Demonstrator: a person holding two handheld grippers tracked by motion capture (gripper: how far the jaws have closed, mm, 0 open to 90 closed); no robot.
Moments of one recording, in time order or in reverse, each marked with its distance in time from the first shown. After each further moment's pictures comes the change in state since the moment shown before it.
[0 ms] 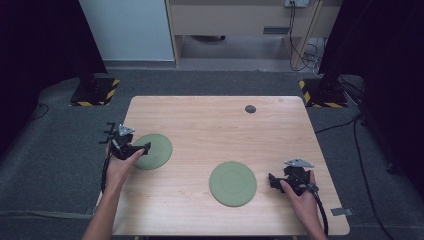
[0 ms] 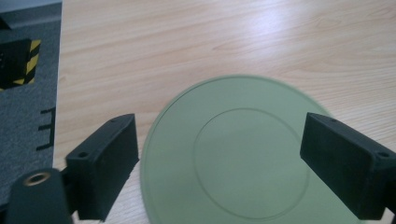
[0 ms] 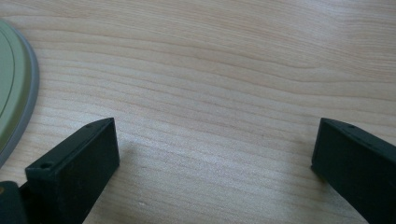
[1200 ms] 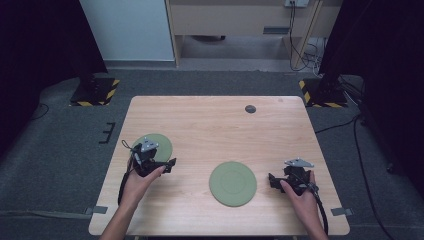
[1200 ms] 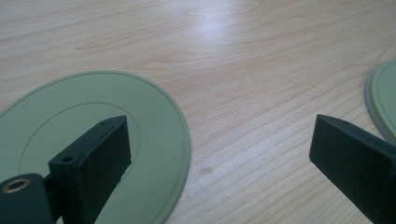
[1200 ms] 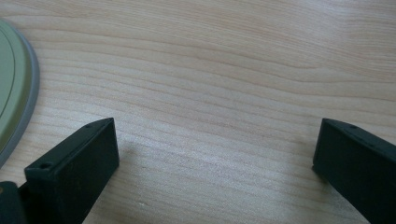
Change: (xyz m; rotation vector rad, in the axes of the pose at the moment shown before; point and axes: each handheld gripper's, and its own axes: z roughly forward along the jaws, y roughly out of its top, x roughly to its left) left arm -0.088 -0.015 -0.017 -0.017 -0.192 0.067; right arm 0.000 0.000 0.000 0.001 0.002 -0.001
